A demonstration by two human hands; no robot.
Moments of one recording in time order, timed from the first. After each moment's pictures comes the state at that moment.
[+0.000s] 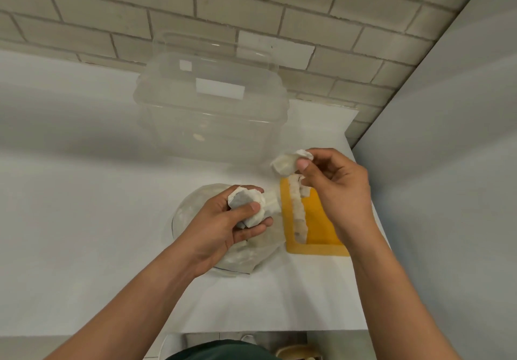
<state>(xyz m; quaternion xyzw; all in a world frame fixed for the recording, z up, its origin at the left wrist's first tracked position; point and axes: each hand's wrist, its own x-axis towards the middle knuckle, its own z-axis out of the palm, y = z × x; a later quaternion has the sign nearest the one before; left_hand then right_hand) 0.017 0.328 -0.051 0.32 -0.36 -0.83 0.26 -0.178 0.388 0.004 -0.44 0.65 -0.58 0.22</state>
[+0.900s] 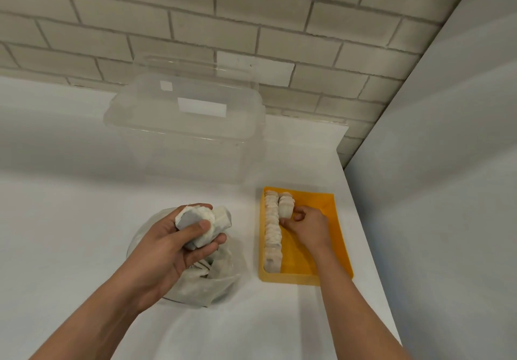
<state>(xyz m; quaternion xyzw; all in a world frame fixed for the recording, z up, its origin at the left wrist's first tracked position) 0.002 0.329 -0.047 0.39 -0.32 -0.80 0.33 -0.304 0.350 -0.151 -0.40 0.84 -0.31 0.22</state>
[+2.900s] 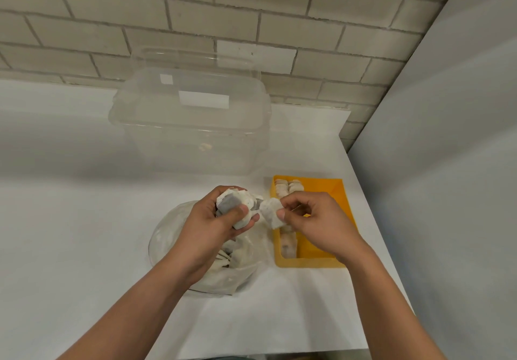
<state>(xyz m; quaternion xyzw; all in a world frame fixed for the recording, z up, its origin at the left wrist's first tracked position) -0.022 0.320 -0.049 0.36 -0.44 -0.75 0.33 -0.229 0.393 -0.042 -0.51 0.73 -0.35 0.30</state>
